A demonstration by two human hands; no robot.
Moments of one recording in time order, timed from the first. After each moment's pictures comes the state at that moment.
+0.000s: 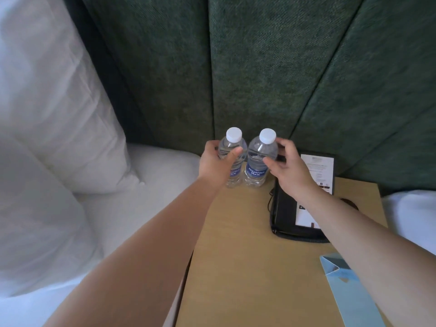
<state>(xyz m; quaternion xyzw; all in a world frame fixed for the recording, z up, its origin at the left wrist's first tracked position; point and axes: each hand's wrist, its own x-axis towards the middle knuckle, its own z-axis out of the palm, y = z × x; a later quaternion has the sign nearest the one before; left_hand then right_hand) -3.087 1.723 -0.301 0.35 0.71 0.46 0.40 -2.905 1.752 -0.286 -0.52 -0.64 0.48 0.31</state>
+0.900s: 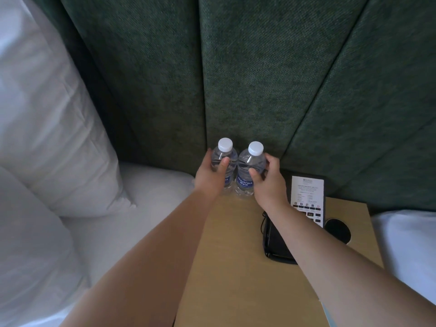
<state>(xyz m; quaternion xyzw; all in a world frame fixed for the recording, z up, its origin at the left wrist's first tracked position) -3.087 1.748 -0.289 0.37 0.71 0.45 0.40 -2.945 1.761 -0.277 -0.61 -0.58 0.41 0.35</state>
